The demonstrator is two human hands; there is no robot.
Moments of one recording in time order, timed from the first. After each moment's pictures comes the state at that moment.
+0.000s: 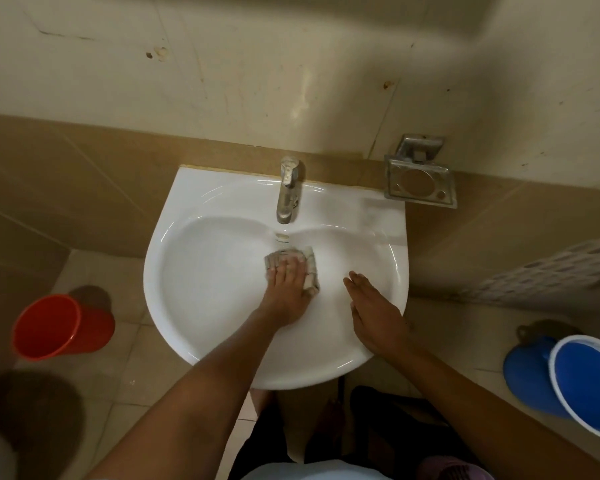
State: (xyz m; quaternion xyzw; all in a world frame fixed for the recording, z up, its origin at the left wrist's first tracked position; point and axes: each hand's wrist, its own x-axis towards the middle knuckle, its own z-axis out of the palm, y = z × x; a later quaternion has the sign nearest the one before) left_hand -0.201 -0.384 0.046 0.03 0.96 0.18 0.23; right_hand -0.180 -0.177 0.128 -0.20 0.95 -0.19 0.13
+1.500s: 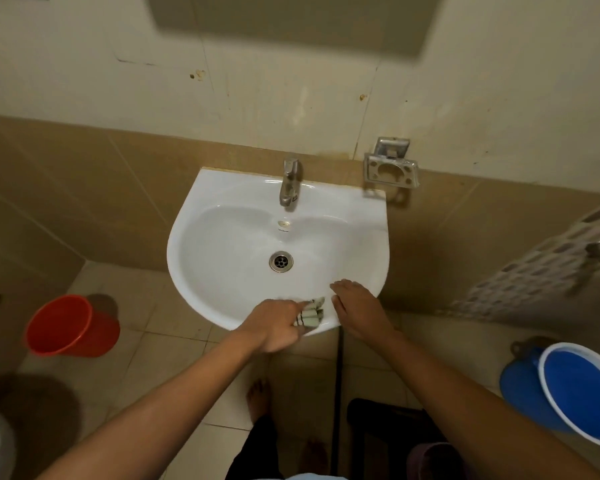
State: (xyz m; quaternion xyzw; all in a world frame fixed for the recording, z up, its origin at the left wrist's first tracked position) left_hand -0.064 -0.376 0.193 0.09 0.94 0.20 0.26; right_hand -0.118 -0.180 0.143 -0.23 0.95 -0.19 0.10
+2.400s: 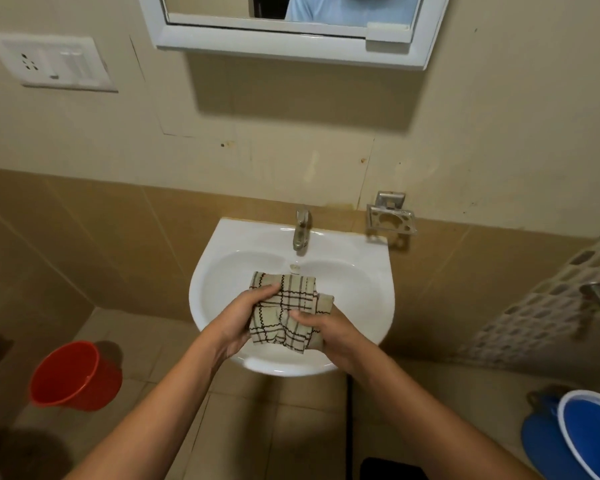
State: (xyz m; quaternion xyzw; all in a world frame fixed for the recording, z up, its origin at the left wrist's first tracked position) left_hand -0.061 -0.441 0.277 -0.13 0.58 0.79 0.18; right_hand -0.086 -0.264 0.258 -0.02 0.60 -0.72 0.35
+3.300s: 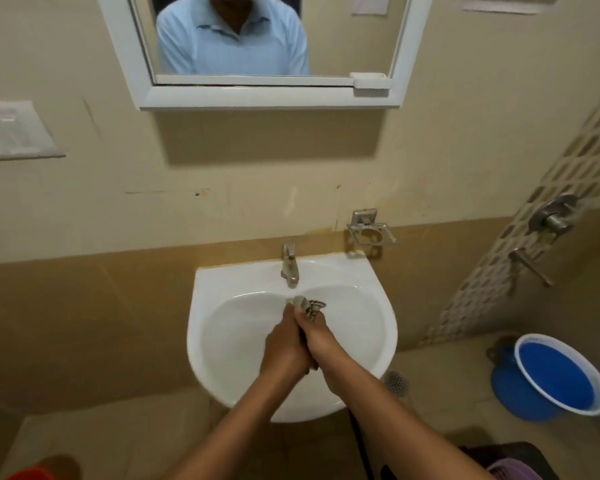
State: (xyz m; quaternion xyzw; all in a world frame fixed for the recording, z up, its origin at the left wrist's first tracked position) left_hand -0.094 -0.448 0.271 0.01 0.92 0.39 0.08; right_hand -0.102 -0.374 0.263 0.21 0.69 -0.68 0.17
